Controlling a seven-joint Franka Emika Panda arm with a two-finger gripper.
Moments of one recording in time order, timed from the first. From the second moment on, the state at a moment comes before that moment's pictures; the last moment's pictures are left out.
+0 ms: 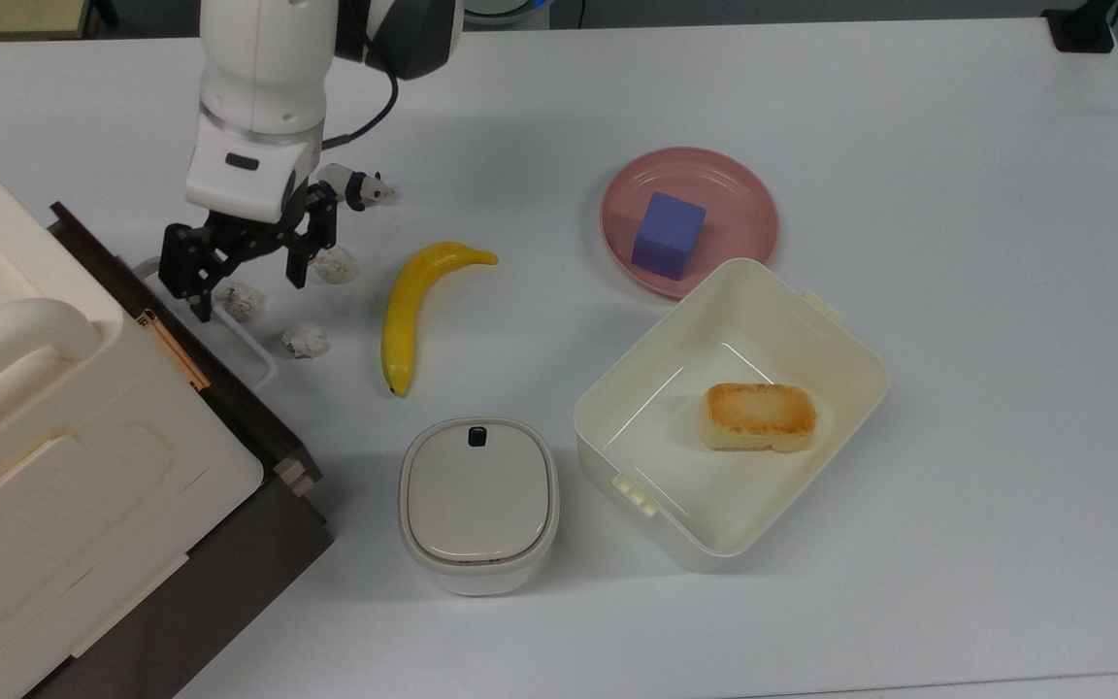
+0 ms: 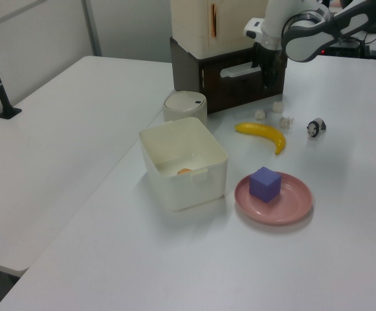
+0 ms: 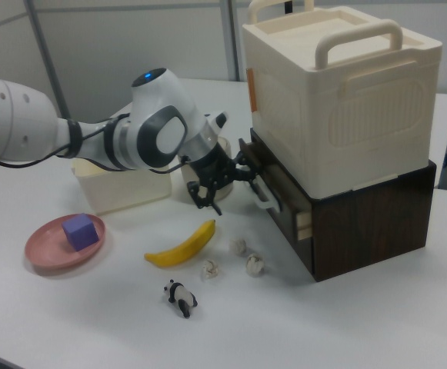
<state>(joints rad) 0.05 0.27 -0.27 -1.86 -0.25 2.46 -0.75</state>
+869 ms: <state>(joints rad) 0.13 0.10 -0.25 -1.91 -0.17 2.14 -0.78</state>
